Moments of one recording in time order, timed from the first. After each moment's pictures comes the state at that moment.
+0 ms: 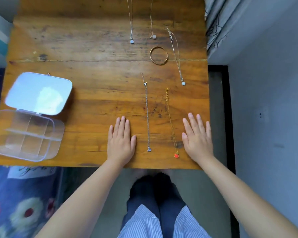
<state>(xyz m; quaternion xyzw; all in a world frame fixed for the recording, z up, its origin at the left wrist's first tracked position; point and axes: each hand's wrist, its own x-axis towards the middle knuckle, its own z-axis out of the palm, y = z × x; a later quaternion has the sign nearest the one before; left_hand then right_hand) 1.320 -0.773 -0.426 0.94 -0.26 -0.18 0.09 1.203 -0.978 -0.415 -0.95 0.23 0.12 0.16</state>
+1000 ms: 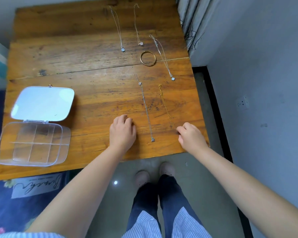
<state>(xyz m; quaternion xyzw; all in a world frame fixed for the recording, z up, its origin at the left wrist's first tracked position) 1.341 -0.775 -0.387 0.93 -0.30 -0.18 0.11 1.189 -0.934 -0.383 -0.94 0.26 0.13 0.18</state>
